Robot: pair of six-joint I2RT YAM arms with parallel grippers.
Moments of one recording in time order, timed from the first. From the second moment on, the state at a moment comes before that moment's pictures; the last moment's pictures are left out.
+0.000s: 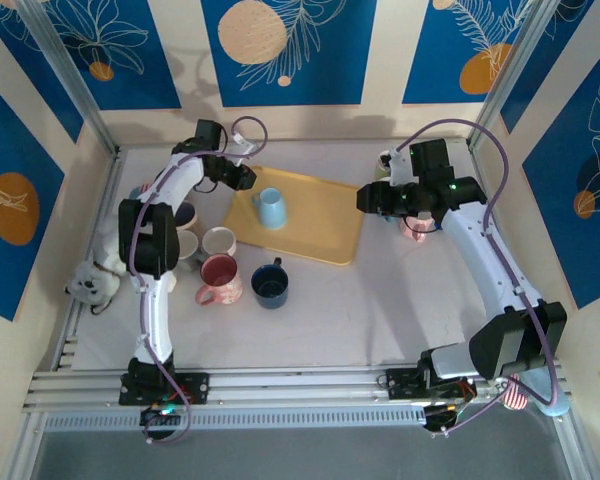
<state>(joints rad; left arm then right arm) -0.19 2.26 1.98 -0.74 0.54 0.36 0.20 1.38 1.37 -0.89 -0.45 0.25</state>
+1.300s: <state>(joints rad) -0.22 1.93 1.62 -0.83 0.64 0.65 0.20 1.40 1.39 -0.86 -0.45 0.26</state>
